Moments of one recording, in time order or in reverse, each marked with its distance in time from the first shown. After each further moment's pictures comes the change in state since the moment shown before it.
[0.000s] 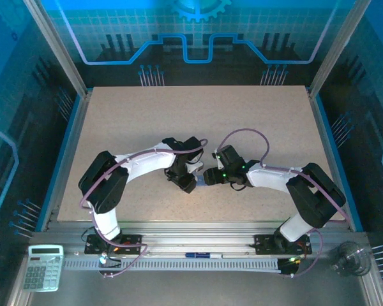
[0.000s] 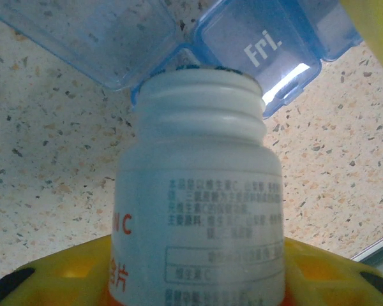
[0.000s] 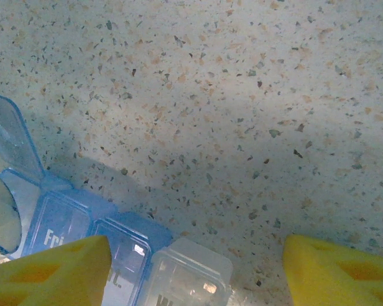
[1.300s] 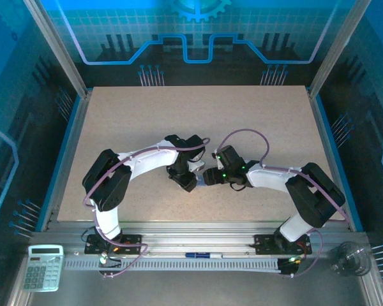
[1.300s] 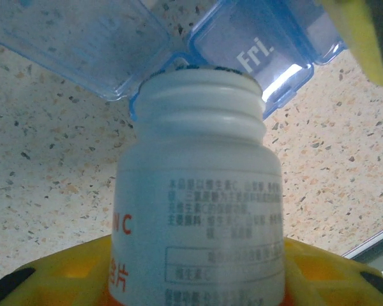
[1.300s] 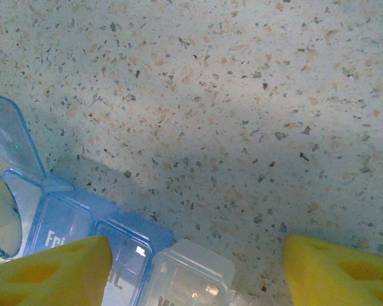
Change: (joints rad) left arm 0.000 0.034 0.065 -0.065 -0.007 0.027; right arm 0.000 0.005 -0.008 0.022 -0.007 0.004
